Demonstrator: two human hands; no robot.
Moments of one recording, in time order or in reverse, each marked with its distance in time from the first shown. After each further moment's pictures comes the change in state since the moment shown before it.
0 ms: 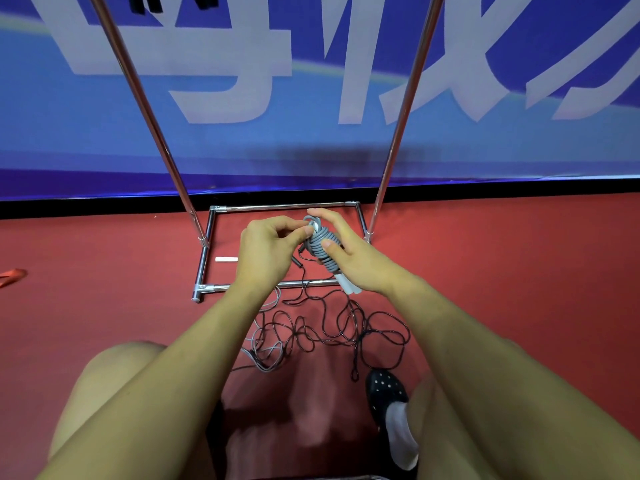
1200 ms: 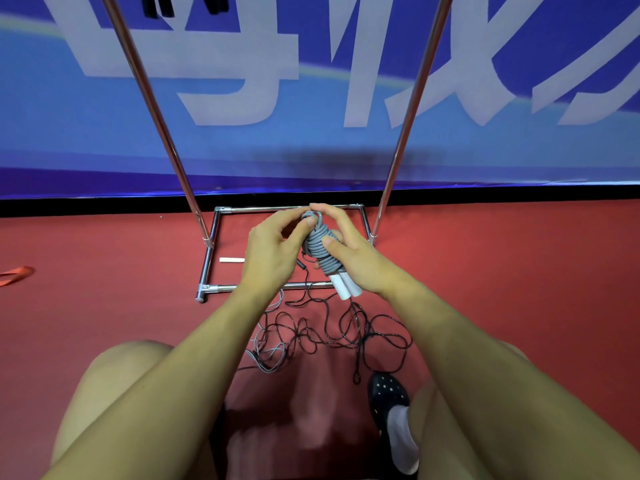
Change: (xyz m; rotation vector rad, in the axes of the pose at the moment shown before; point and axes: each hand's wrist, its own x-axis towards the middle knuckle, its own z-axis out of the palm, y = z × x) left_hand -0.004 0.000 0.000 -0.042 0.045 0.163; right_hand 0.011 0.004 0.007 0.318 0.020 -0.125
